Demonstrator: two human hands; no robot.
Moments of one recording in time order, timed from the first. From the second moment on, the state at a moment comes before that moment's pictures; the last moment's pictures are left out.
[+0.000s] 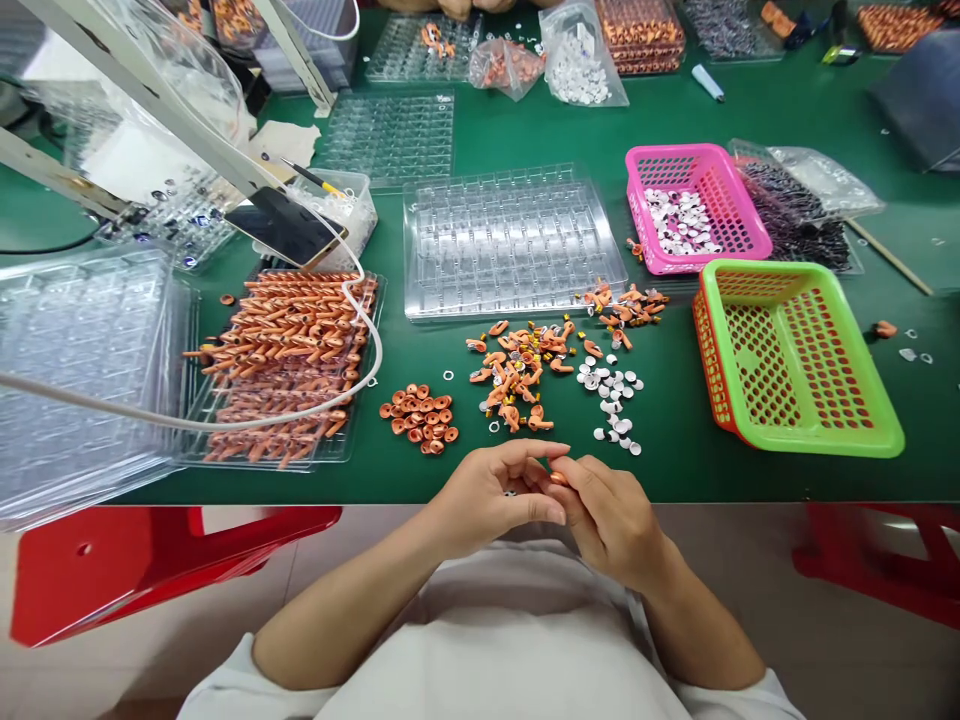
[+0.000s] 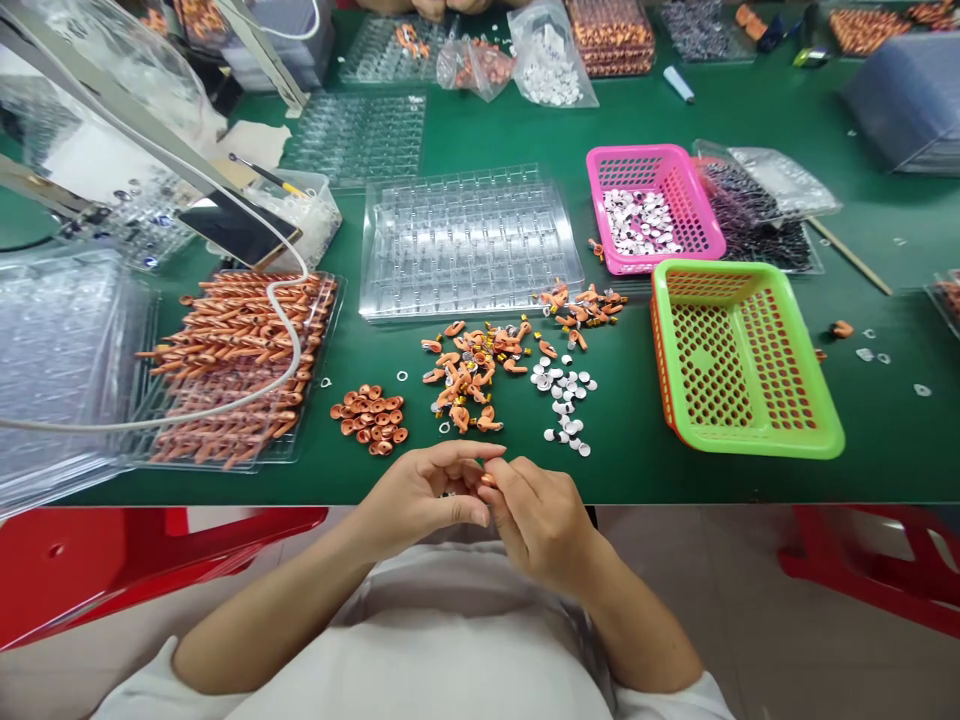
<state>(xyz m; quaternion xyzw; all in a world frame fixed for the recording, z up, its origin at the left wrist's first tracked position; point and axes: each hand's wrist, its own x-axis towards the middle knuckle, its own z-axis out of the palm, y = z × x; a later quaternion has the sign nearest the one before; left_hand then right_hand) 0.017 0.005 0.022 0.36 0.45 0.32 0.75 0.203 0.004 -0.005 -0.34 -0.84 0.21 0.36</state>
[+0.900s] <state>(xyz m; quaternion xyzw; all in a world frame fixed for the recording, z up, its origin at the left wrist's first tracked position) 0.027 -0.010 0.018 0.29 0.43 0.41 0.75 0.198 0.001 -0.004 -0.28 -0.85 0.20 0.40</state>
